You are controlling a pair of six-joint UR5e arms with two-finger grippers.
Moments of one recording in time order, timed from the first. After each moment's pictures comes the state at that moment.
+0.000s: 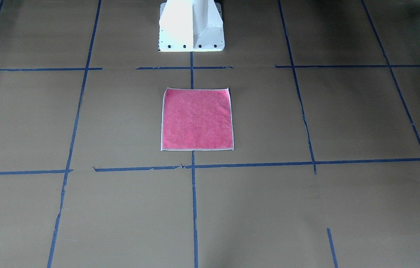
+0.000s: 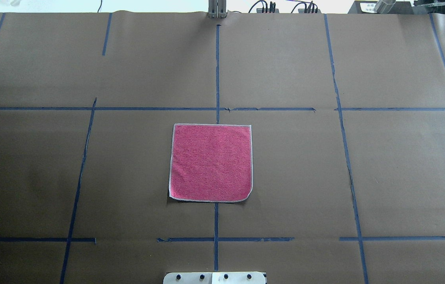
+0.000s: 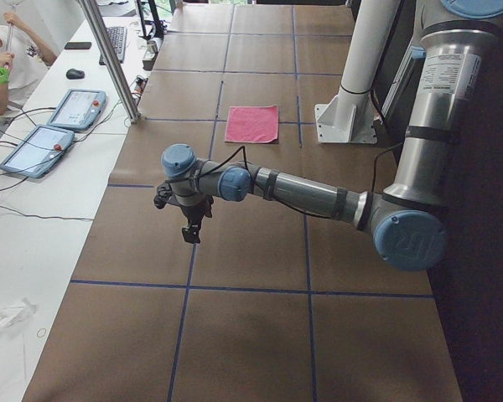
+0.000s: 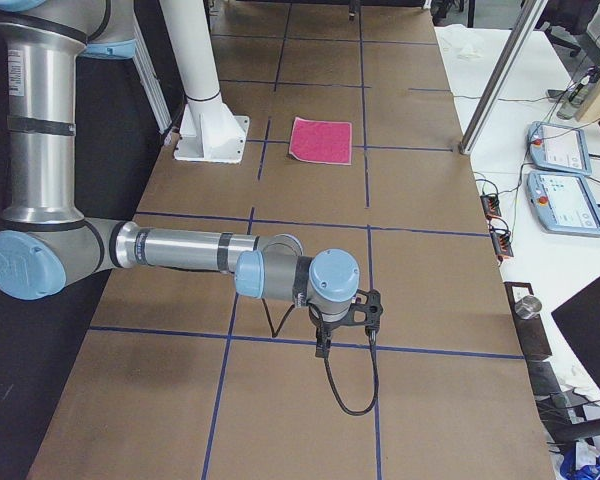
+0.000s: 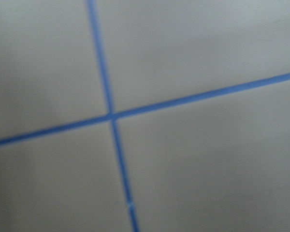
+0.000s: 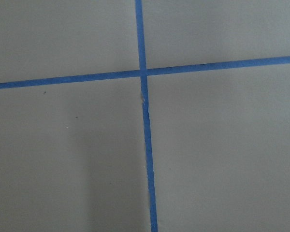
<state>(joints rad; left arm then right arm) -1.27 -1.77 -1.65 -1.54 -2.33 -0.14 1.62 -1.64 1.64 -1.61 2.43 0.01</state>
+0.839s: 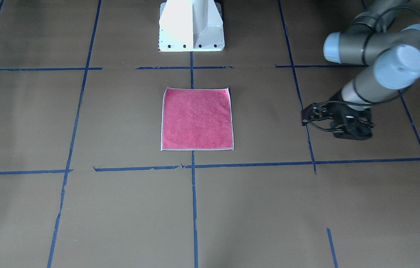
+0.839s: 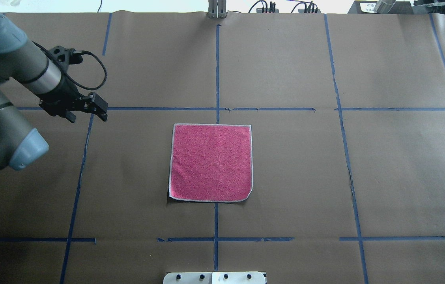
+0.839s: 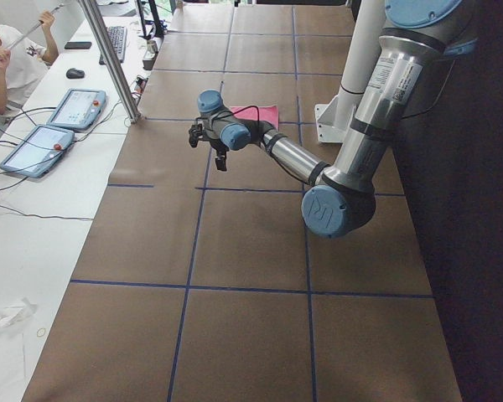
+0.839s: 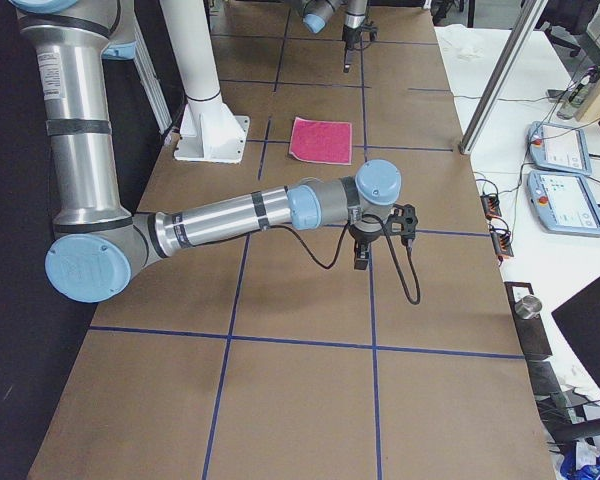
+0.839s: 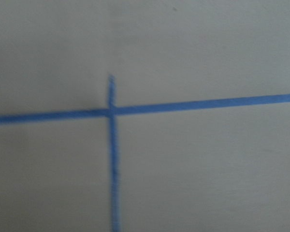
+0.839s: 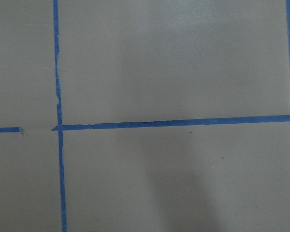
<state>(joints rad) -0.82 -1.94 -1.71 -1.78 -2.22 -1.07 1.41 -1.49 1.79 -1.59 2.51 0.37</state>
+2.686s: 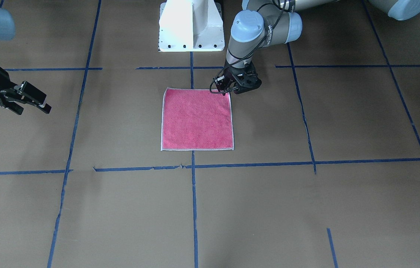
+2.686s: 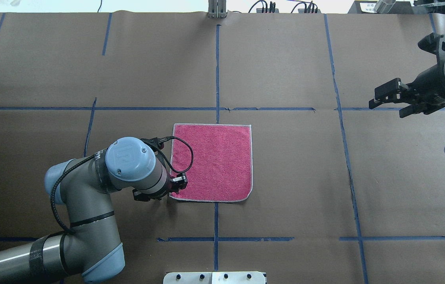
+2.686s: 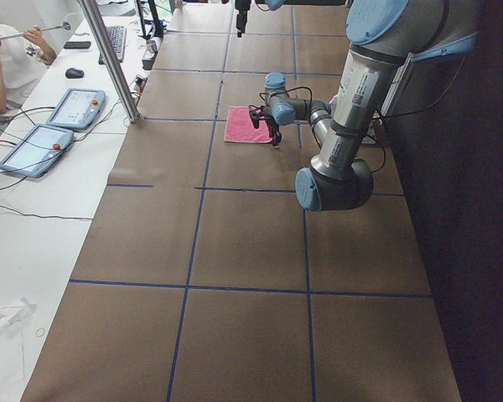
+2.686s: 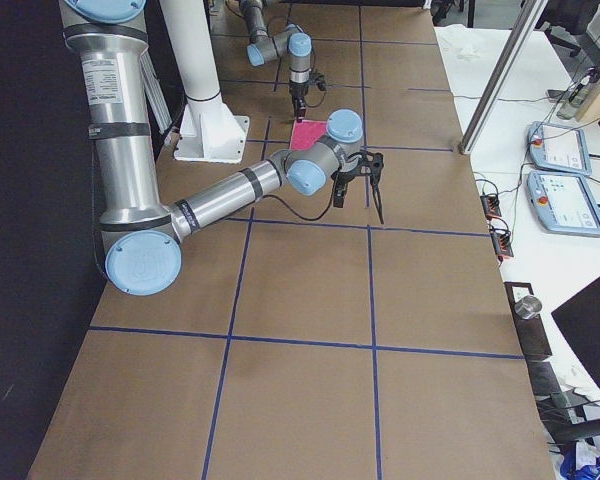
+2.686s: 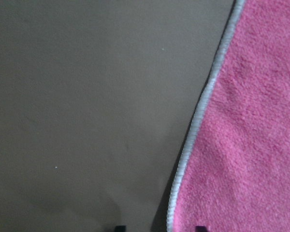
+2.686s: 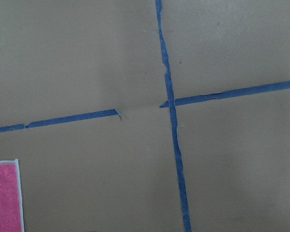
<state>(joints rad) -0.39 -2.08 -1.75 -1.69 -1.87 -1.63 1.04 -1.47 1.91 -1.25 2.33 1.05</state>
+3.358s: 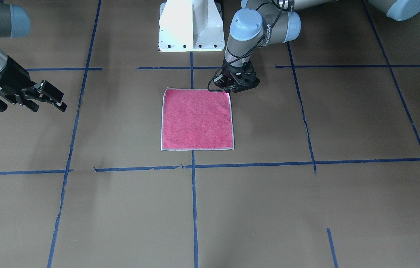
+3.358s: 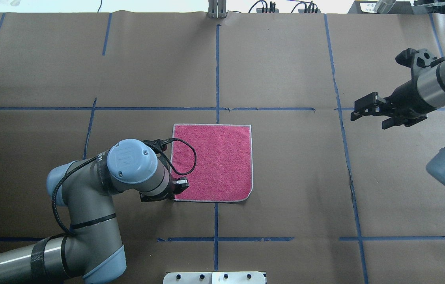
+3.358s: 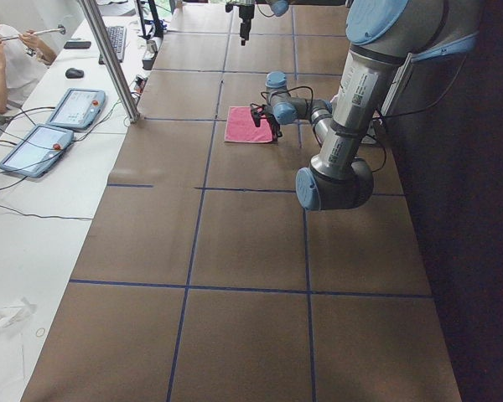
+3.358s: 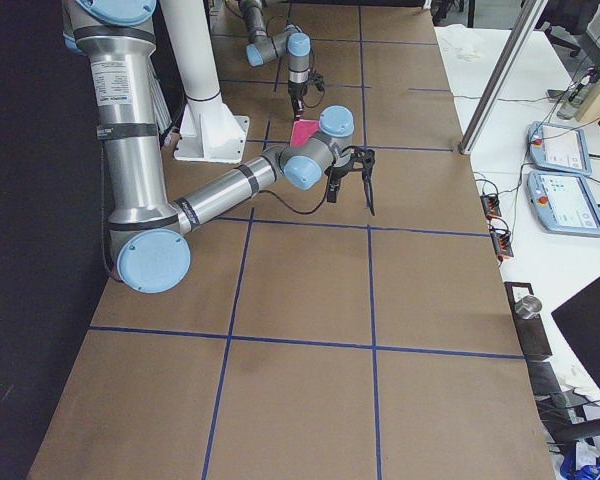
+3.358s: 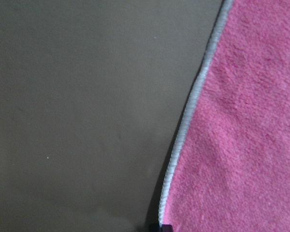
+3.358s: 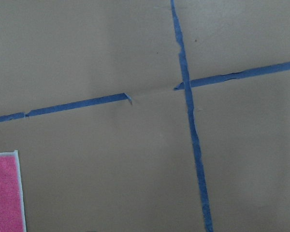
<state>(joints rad) -0.38 -2.08 -1.76 -1.71 -1.87 -1.63 0.92 -1.45 1.94 -1.25 2.24 1.15</state>
